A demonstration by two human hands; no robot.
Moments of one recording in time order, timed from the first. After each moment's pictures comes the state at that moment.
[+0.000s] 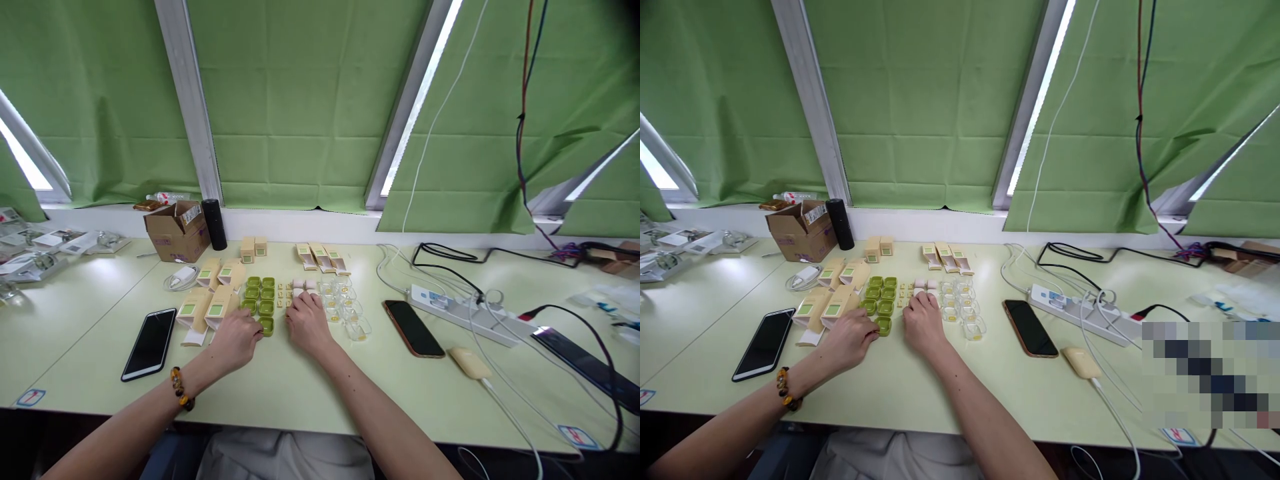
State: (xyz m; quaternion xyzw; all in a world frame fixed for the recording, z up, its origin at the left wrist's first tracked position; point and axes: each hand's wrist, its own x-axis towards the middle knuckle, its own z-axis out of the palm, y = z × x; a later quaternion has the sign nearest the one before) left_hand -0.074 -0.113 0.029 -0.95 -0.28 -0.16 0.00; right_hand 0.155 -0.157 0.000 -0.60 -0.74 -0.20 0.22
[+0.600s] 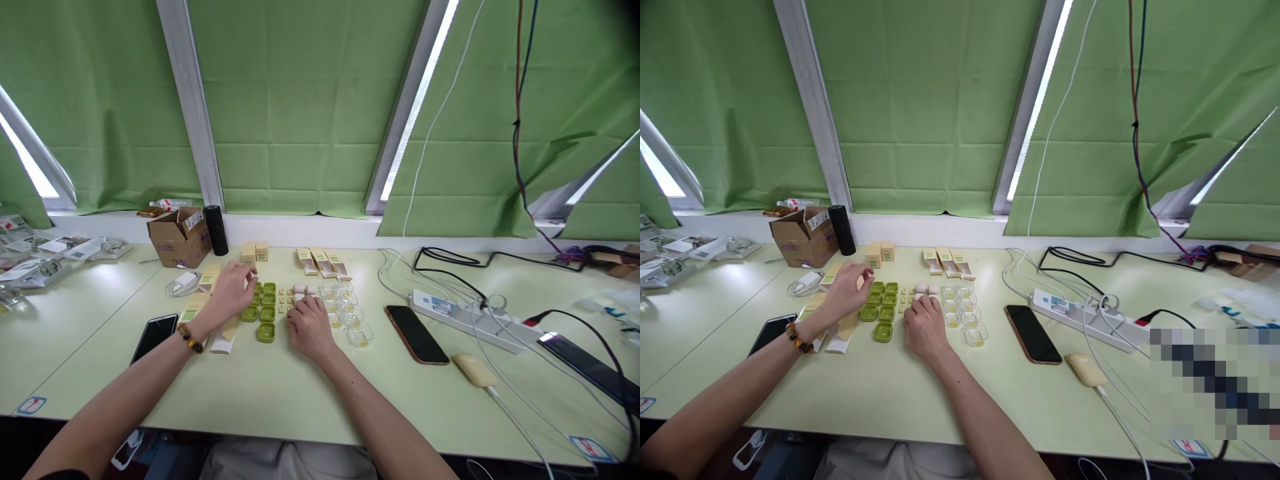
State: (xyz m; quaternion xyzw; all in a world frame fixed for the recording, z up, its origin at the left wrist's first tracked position) left_hand -0.054 -0.037 0.092 -0.87 -0.33 -0.37 -0.02; right_hand 0.158 -0.158 0.003 -0.59 -0.73 -0.18 0.28
